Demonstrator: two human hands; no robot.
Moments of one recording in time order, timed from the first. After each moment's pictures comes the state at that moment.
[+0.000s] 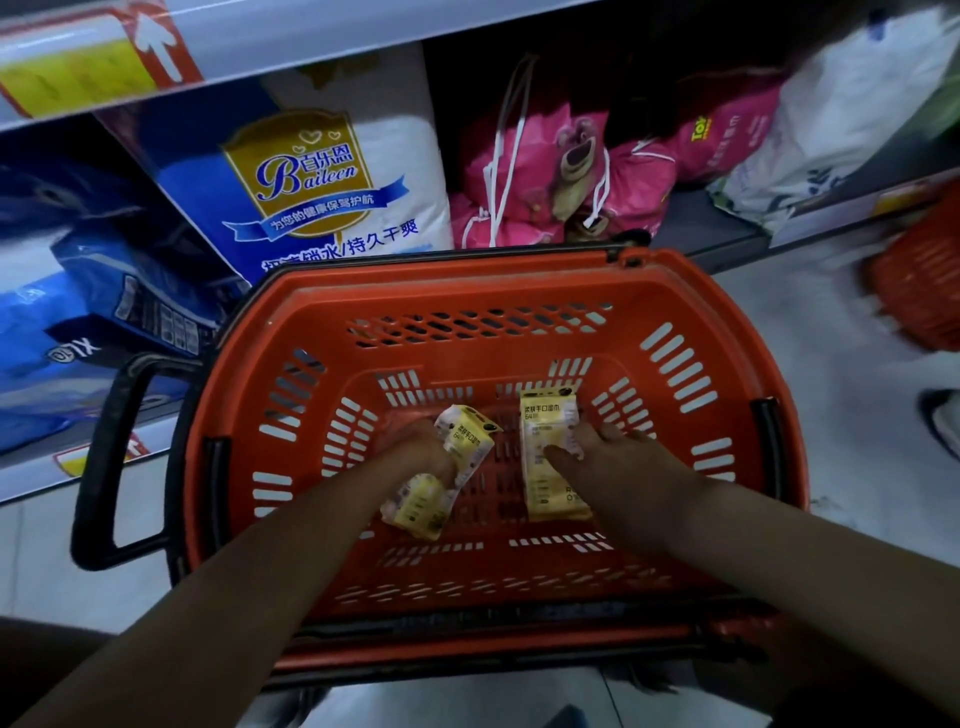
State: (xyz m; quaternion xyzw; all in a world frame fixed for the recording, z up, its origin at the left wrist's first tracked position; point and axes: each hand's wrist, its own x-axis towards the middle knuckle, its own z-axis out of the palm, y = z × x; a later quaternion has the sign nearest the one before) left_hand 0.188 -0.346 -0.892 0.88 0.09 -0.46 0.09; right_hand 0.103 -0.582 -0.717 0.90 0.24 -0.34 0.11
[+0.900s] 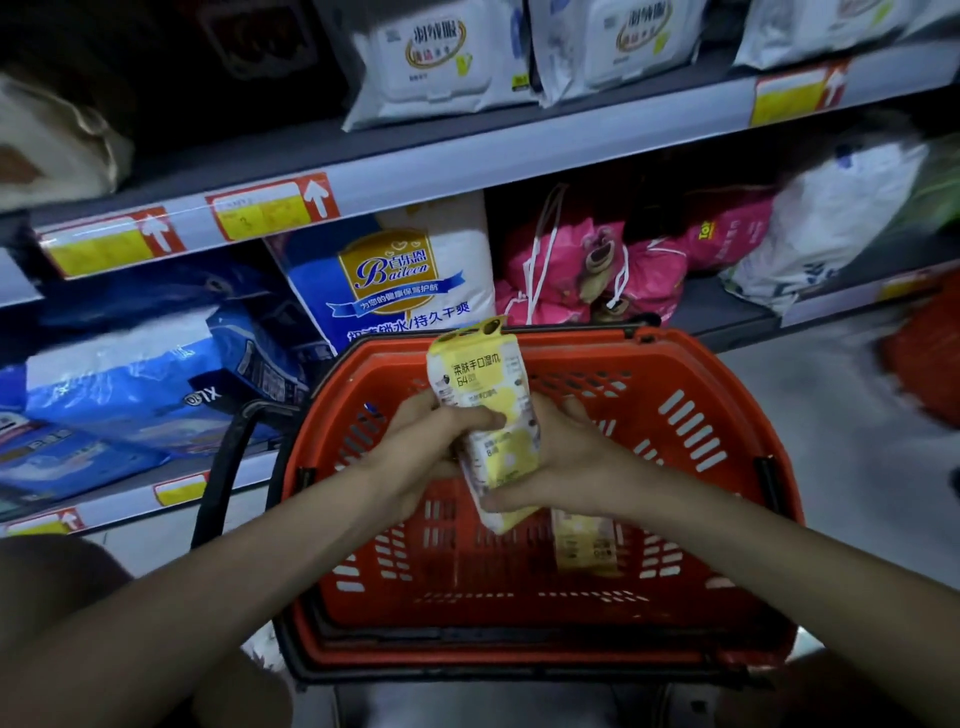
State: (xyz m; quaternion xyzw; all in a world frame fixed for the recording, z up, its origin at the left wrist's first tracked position) left_hand 0.145 -0.345 -0.651 0.69 0.15 -0.24 0.67; right_hand 0.137 -0.522 -0.658 0.89 0.06 -0.28 -0.36
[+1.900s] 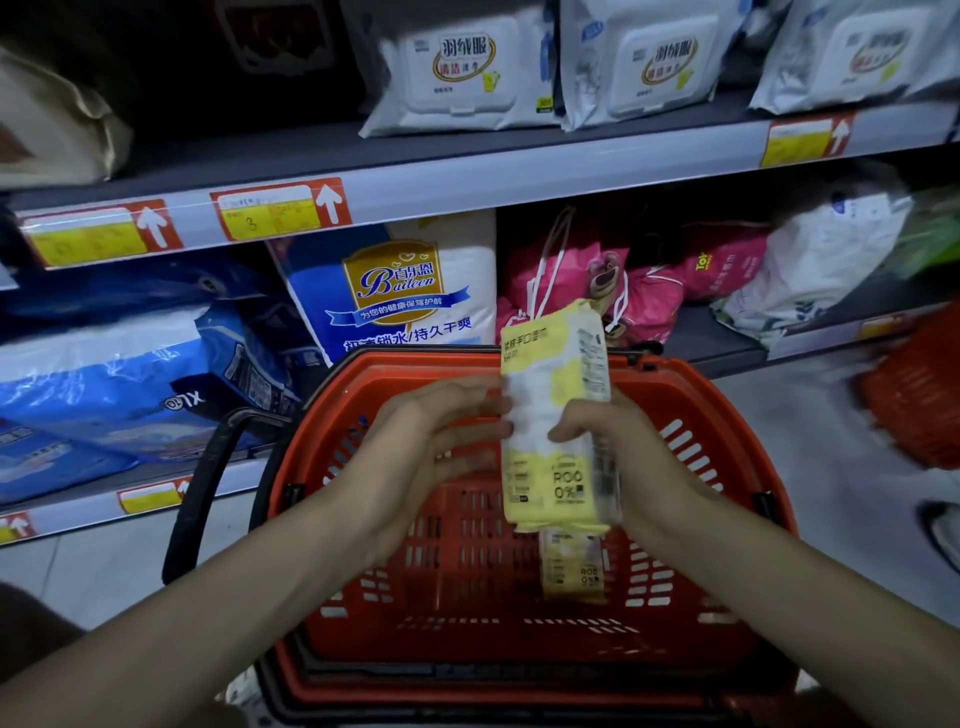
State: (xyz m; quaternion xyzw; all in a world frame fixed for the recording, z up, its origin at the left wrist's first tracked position) left_hand 0.145 -0.338 -0.616 0.62 0.15 -0.22 0.74; right_hand 0.136 -0.532 -0.625 0.63 -0.15 -0.22 -0.73
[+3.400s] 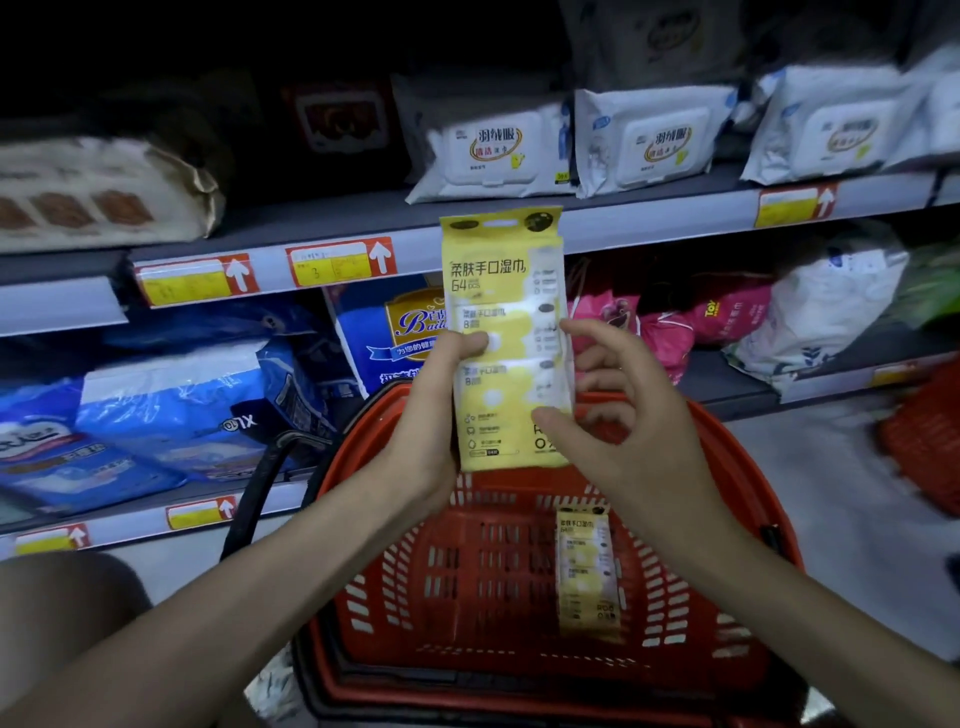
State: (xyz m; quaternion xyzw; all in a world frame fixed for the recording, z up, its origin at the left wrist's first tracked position) left_hand 0.143 -0.349 -0.560 0.57 0.10 -0.12 0.81; right_hand 0.117 -0.517 -0.568 0.80 0.10 0.08 -0.58
